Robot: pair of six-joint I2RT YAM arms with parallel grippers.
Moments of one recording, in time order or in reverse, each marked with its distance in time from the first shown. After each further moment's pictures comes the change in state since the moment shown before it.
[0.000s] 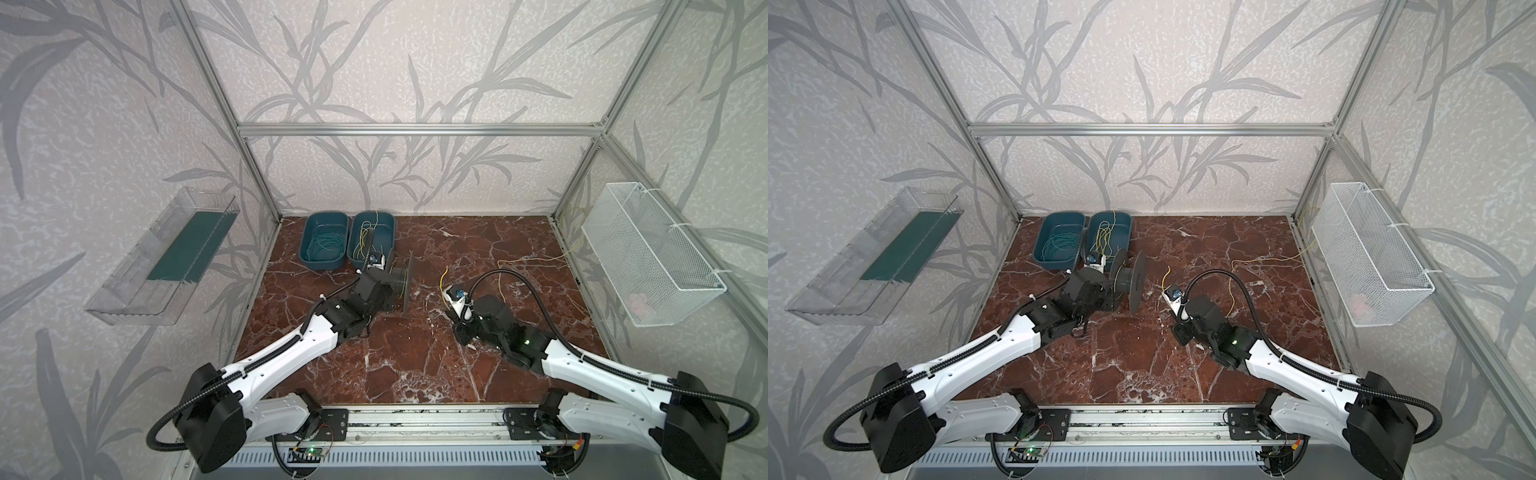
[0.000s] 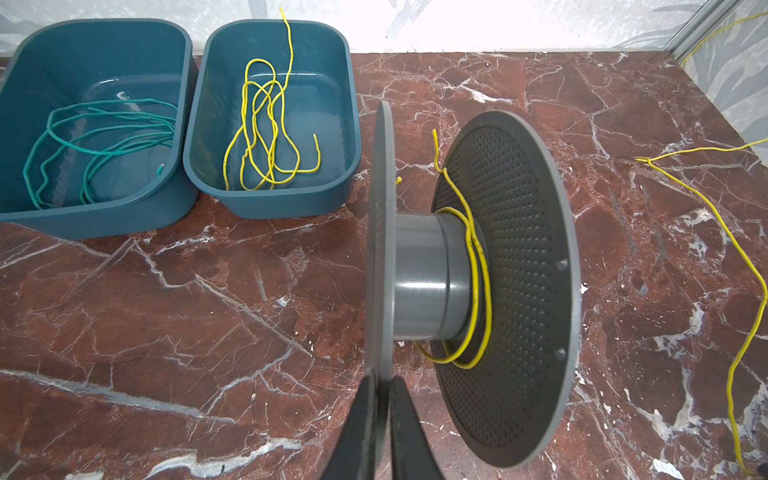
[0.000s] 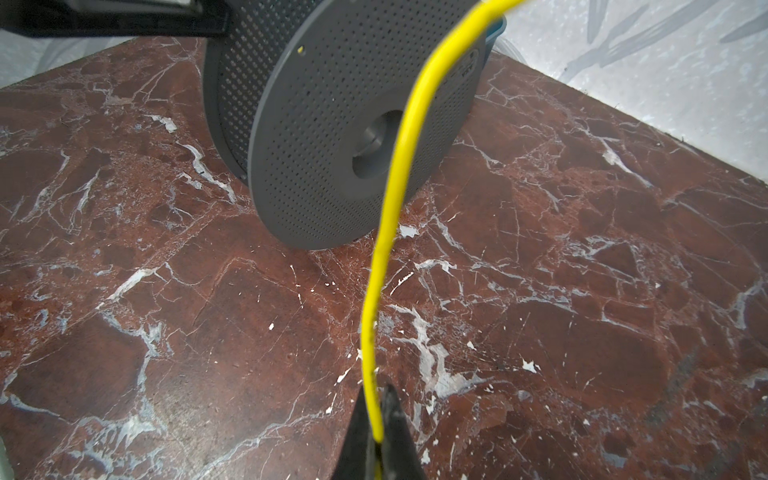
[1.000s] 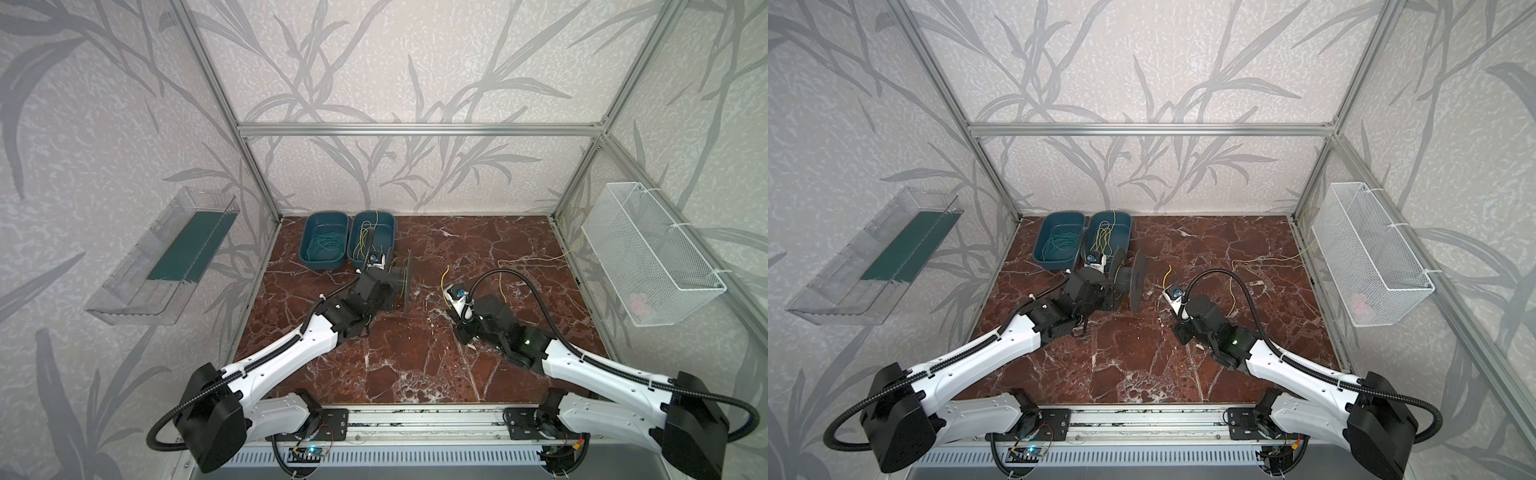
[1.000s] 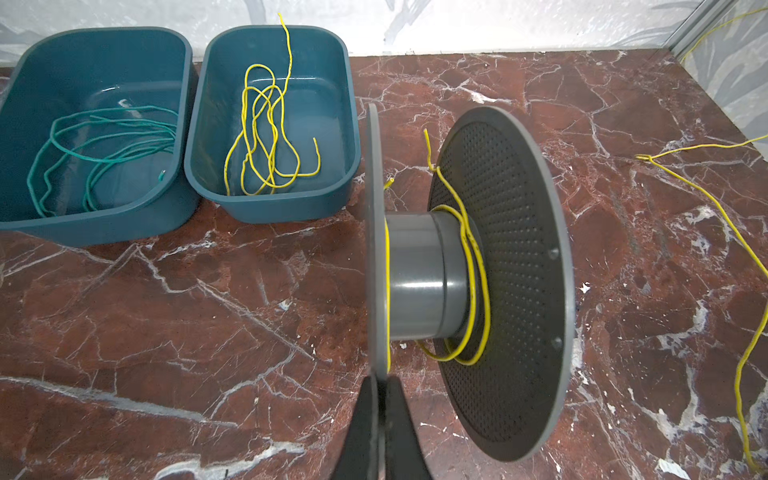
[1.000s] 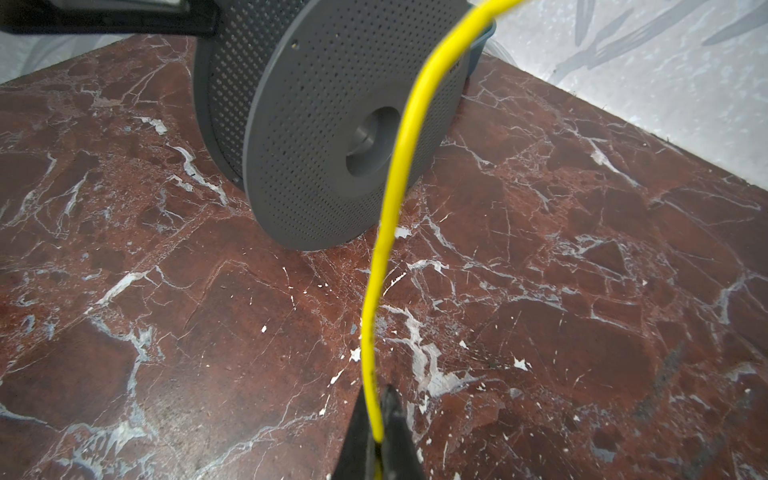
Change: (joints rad) left arm 0.007 0.000 0.000 0.008 0.001 0.016; right arm 0.000 -0.003 0.000 0.000 0.017 0.000
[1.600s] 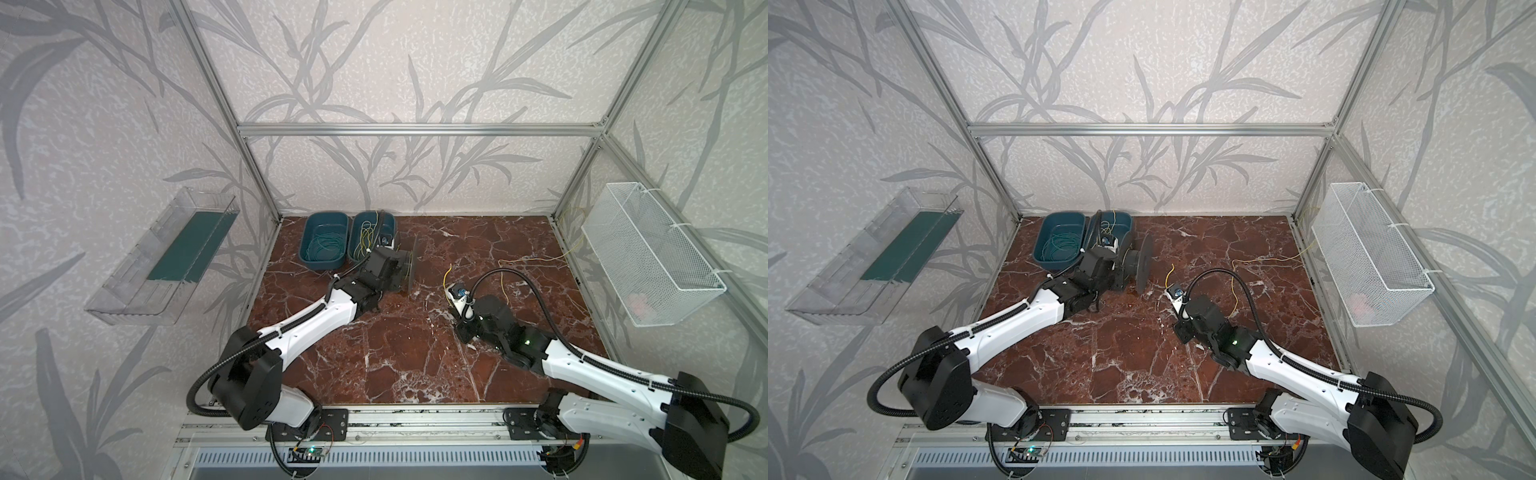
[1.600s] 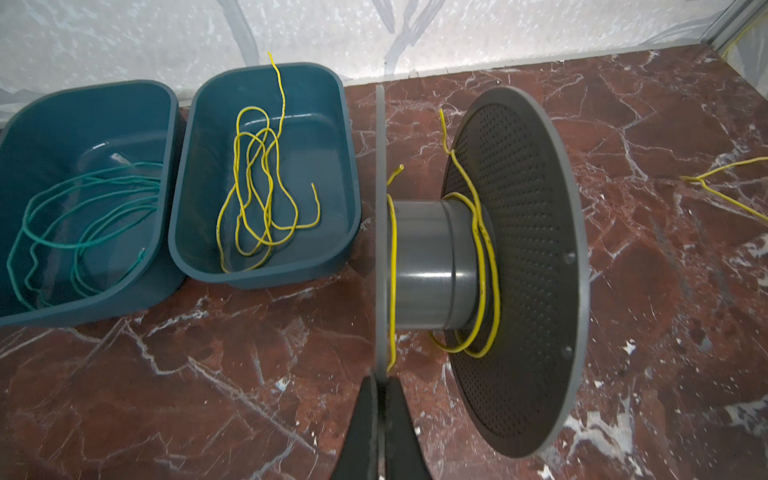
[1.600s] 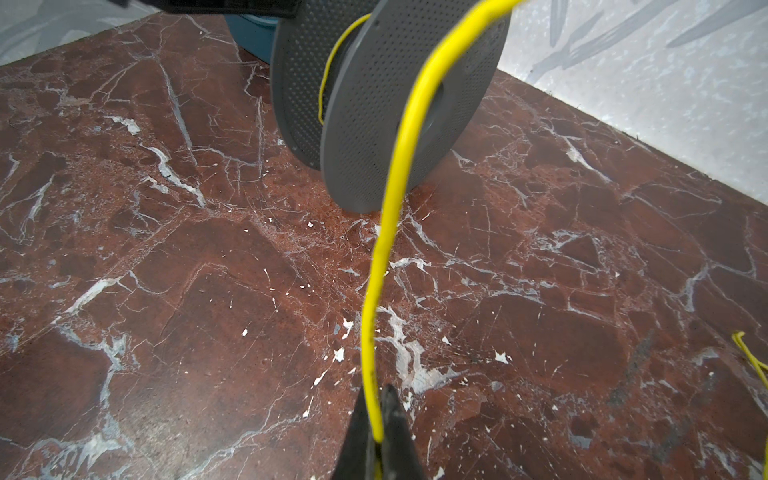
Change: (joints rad) left arm 0.077 0.212 0.129 0.098 0.036 0.109; right arm 0.001 -0.001 0.000 -0.003 0.055 0.000
